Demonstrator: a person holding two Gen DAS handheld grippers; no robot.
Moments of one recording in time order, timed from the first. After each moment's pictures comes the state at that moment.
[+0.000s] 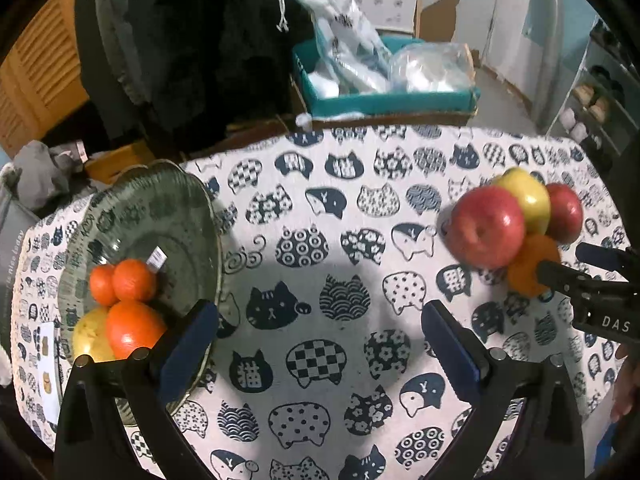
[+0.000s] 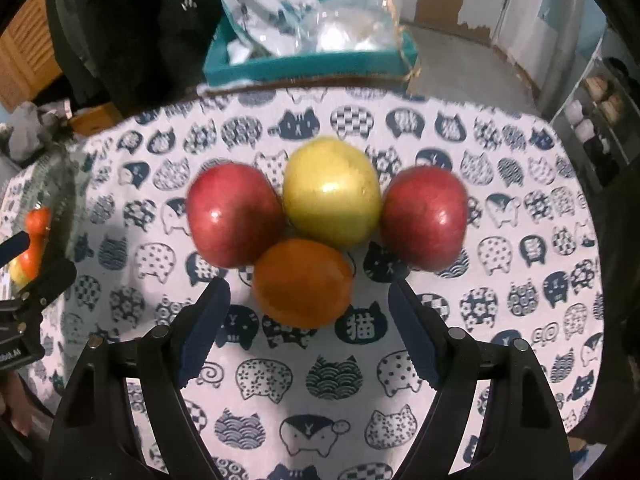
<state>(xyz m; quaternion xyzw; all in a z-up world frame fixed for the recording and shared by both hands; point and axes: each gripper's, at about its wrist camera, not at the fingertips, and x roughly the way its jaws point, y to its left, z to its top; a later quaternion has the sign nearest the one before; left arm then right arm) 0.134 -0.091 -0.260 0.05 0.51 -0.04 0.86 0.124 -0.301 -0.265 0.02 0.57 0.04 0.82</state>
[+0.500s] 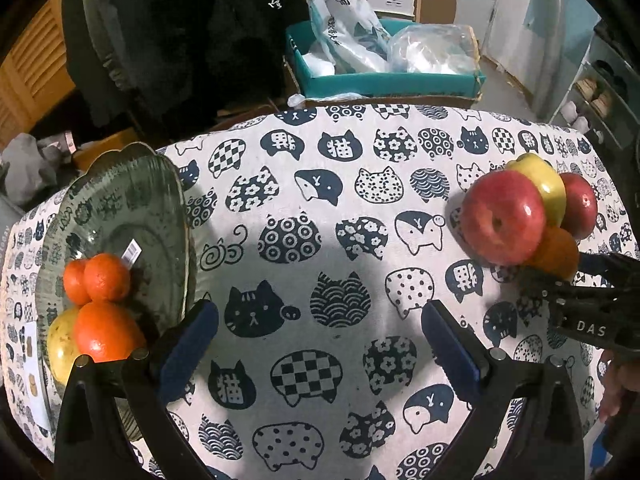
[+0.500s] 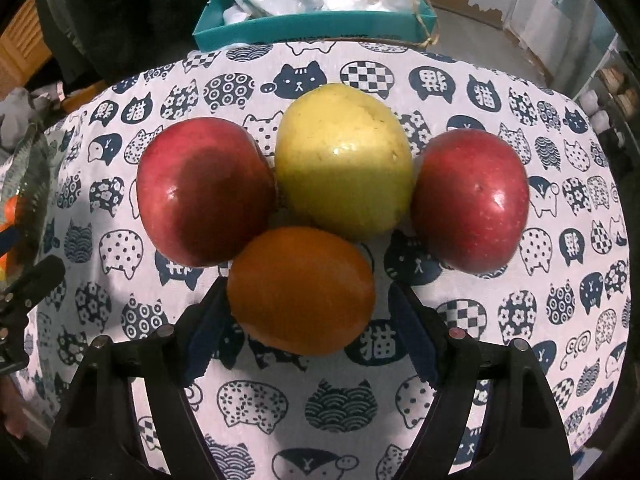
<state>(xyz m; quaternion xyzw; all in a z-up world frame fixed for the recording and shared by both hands) 0.147 -0.095 -0.282 0.05 0.53 -0.04 0.85 0.137 -0.296 -0.307 0.02 0.59 0.05 0.80</state>
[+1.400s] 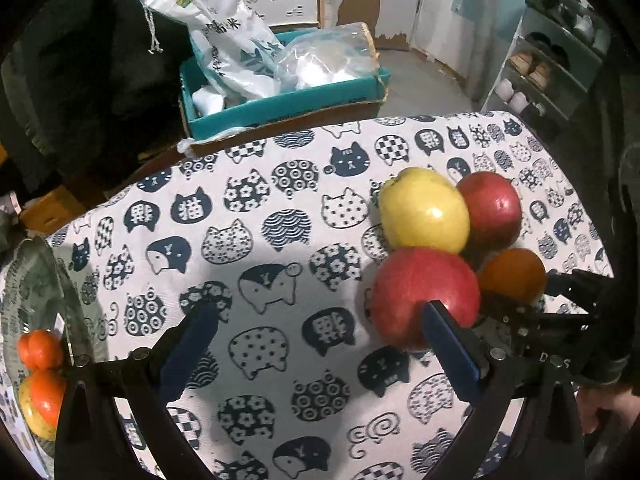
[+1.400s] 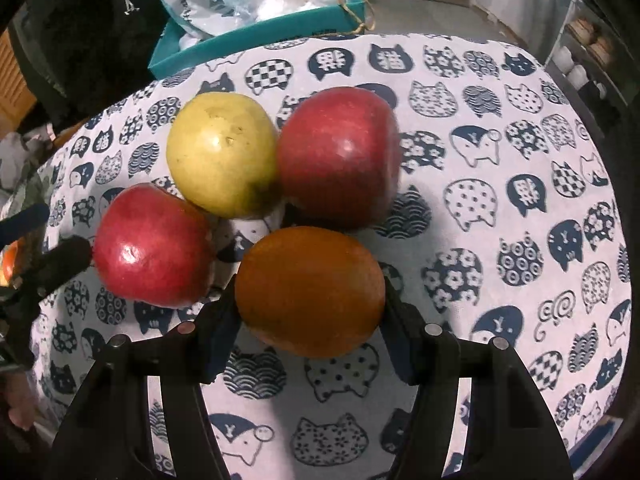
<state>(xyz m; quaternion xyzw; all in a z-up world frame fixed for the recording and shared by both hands) 0.161 -0.191 -0.271 0.07 0.51 -0.16 0.84 0.106 -0.374 -0.301 0.08 0.58 0.02 0.81</state>
